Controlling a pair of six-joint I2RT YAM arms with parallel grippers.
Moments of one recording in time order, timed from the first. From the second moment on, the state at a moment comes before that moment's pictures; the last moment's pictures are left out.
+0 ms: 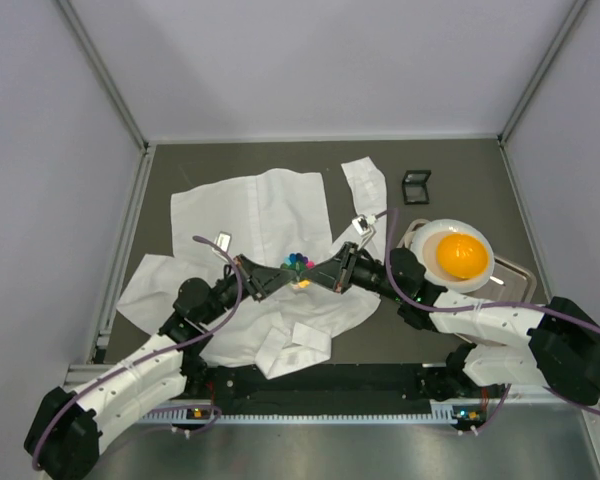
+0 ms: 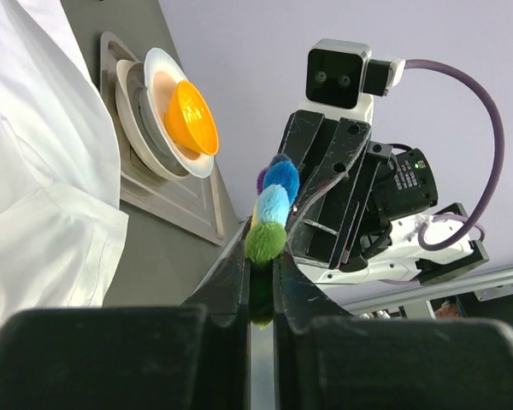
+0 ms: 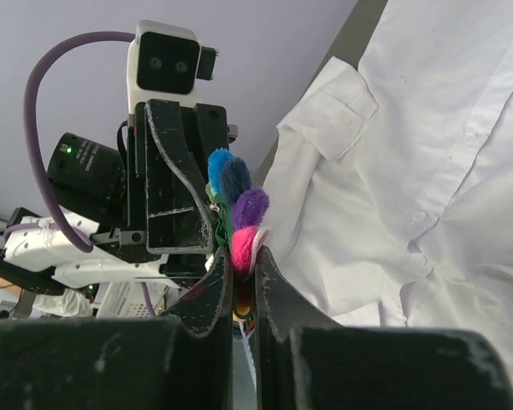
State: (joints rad) left arm -0.62 0.68 0.17 0.63 0.33 -1.26; right arm 0.90 1.19 0.48 0.72 -0.26 0.96
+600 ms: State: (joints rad) left arm -0.62 0.63 0.17 0.57 0.34 -1.23; right arm 0.90 1.19 0.48 0.72 -0.30 0.95
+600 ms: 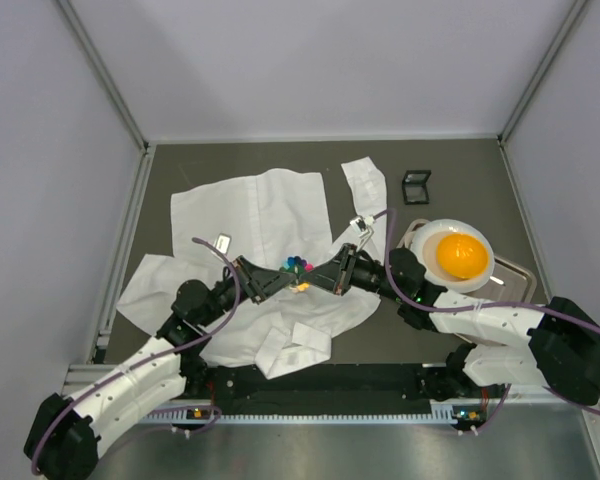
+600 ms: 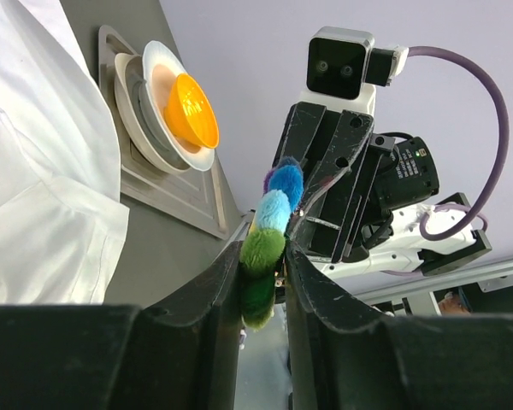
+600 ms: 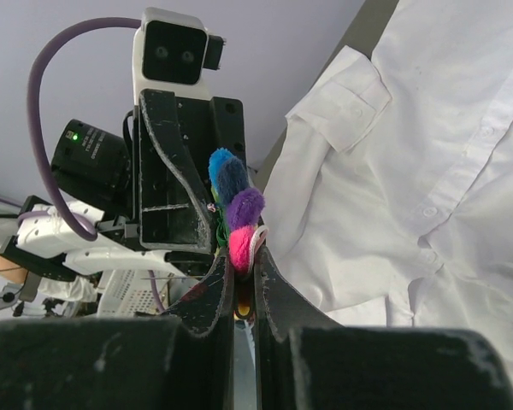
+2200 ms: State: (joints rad) left arm -0.62 0.68 0.12 0.70 0.33 -1.28; right arm 0.88 1.22 0.48 0.73 -0.34 0.97
